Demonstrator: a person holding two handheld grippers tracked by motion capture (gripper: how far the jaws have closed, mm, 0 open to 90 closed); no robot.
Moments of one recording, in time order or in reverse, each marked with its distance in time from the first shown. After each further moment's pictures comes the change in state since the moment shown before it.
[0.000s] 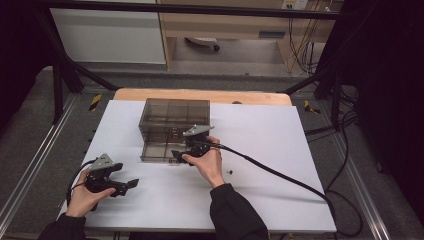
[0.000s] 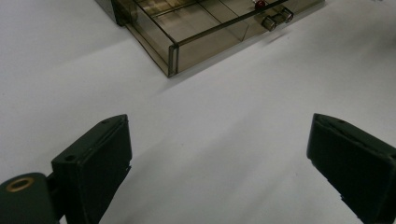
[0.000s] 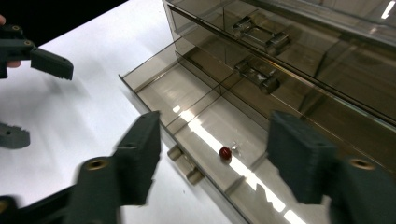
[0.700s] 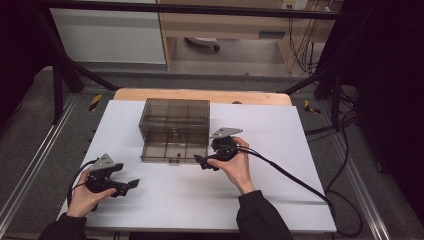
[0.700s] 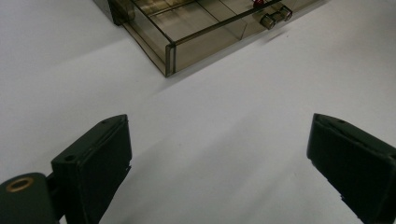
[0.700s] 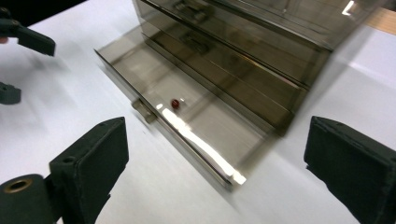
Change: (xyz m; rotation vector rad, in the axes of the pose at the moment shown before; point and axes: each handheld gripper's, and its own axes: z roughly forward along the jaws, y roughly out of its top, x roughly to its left) left arm -0.001 0.001 0.001 0.004 0.000 0.003; right arm -0.031 -0.026 -0.067 -0.006 -0.083 -0.007
